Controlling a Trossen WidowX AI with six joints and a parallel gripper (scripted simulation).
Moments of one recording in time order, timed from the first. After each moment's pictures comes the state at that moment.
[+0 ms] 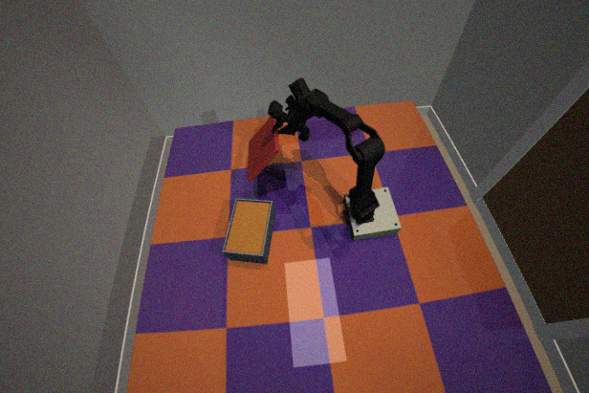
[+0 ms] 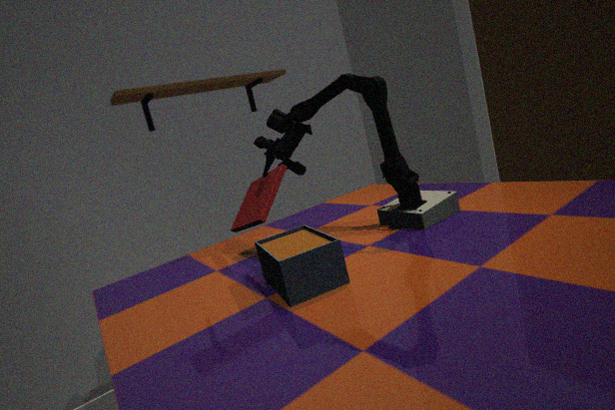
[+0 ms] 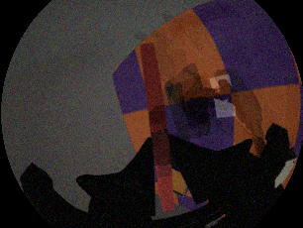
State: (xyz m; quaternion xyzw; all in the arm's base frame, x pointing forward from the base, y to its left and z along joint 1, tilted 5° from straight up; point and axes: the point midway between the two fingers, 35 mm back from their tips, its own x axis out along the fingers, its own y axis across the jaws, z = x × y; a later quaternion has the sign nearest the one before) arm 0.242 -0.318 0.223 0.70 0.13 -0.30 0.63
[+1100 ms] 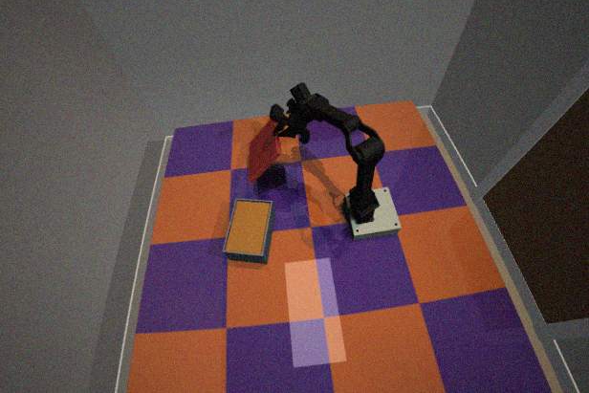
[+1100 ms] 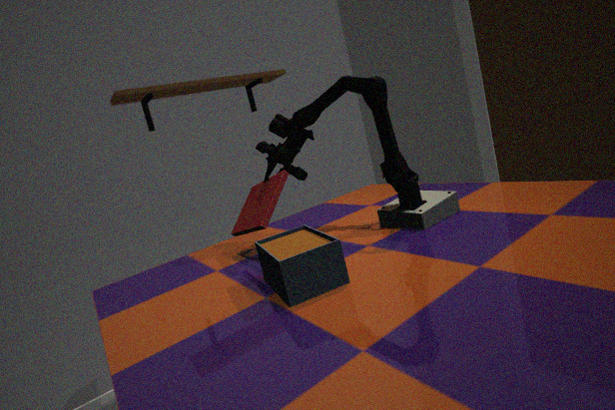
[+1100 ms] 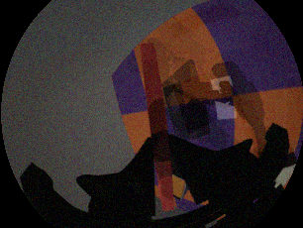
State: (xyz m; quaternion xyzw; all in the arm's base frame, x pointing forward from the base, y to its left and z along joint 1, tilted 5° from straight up) arm 0.242 -0.319 0.206 0.70 0.13 -0.29 0.64
